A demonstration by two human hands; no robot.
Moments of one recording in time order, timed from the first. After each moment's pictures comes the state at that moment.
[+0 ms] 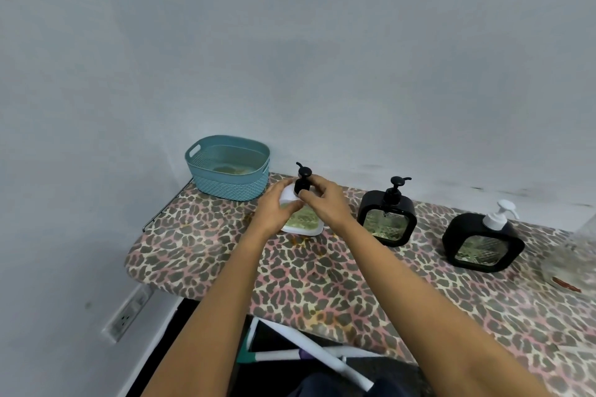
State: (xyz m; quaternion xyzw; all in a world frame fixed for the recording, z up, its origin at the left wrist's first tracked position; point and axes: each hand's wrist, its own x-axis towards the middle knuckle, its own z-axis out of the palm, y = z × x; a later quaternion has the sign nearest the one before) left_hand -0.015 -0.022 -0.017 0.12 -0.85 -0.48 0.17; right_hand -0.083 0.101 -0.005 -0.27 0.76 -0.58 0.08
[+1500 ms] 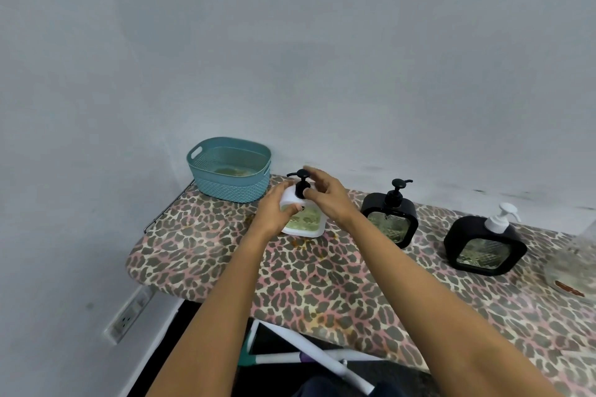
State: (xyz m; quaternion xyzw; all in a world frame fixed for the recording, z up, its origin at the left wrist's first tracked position) left_hand -0.016 -0.025 -0.021 0.13 -0.86 -0.47 0.17; right_hand -0.095 0.105 0.004 -0.29 0.74 -0.59 0.14
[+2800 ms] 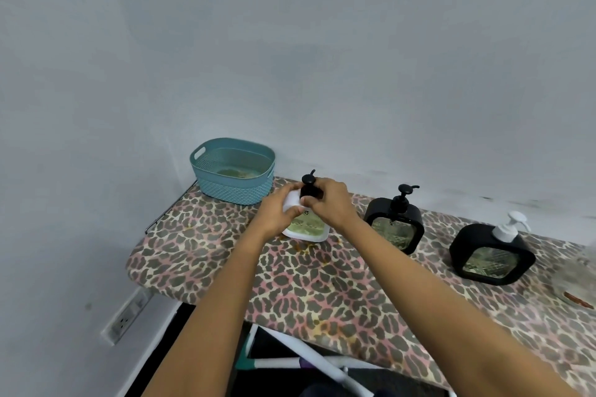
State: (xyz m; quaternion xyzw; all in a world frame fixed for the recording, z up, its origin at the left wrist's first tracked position) left_hand -0.016 -0.034 -0.012 0.07 -0.89 -0.43 0.16; right_hand -0.088 0.096 0.013 -0.32 0.85 -0.41 0.00
